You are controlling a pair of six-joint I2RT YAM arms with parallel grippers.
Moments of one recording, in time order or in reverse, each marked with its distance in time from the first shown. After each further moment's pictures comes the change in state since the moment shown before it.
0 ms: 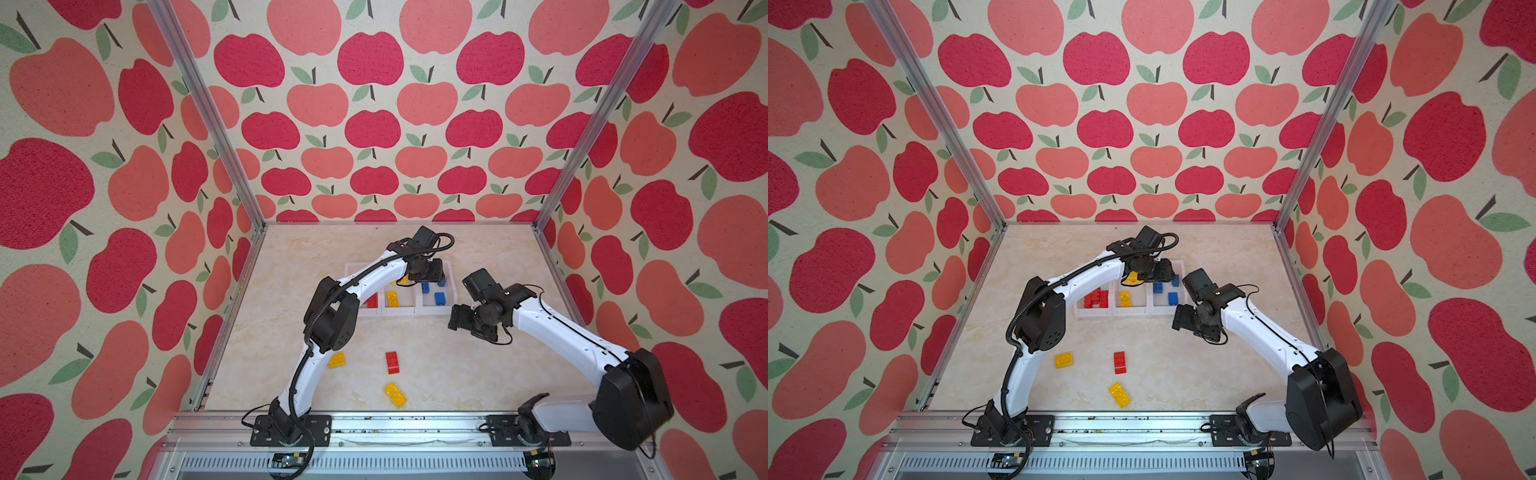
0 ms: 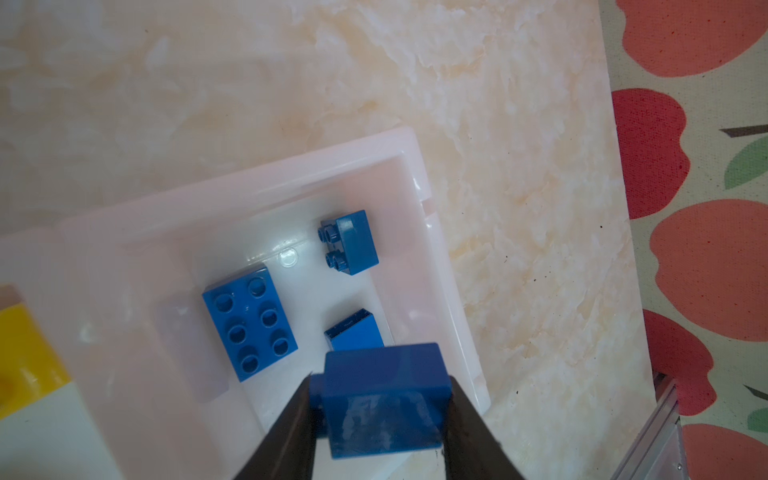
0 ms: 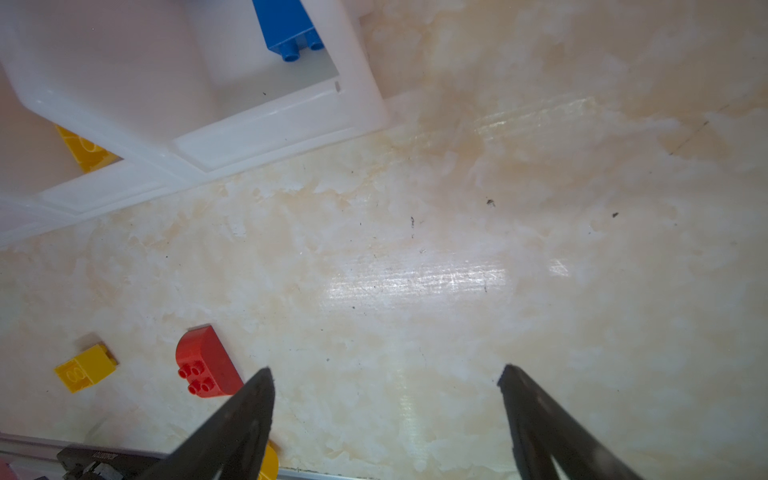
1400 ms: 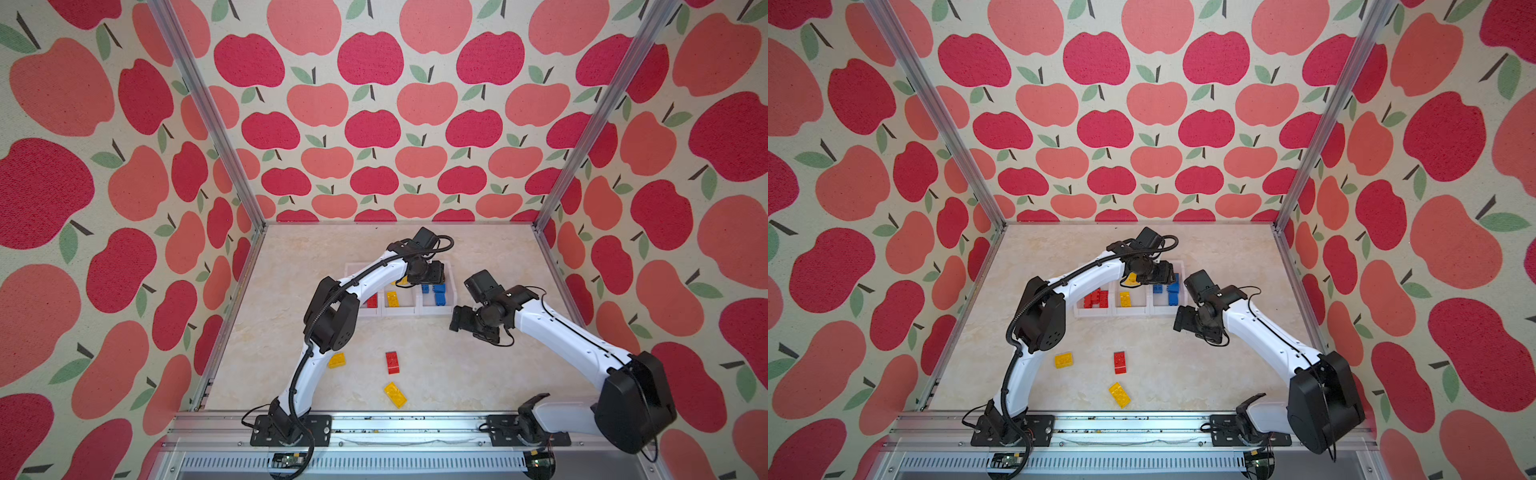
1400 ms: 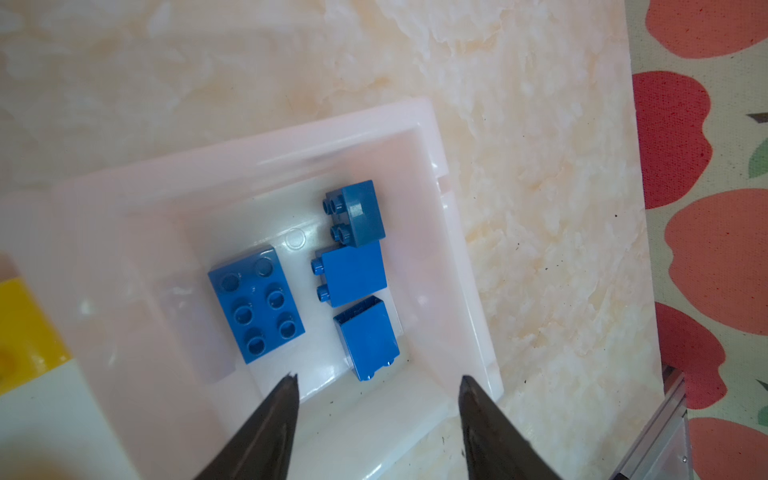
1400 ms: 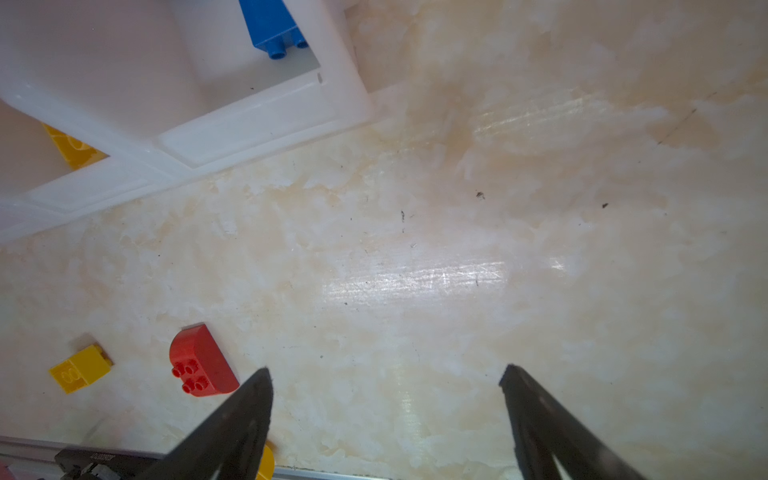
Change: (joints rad) left arm 0.003 -0.048 -0.052 -0.014 -0.001 0.003; right arm -0.003 -0.016 -0.017 -0.005 0.000 0.005
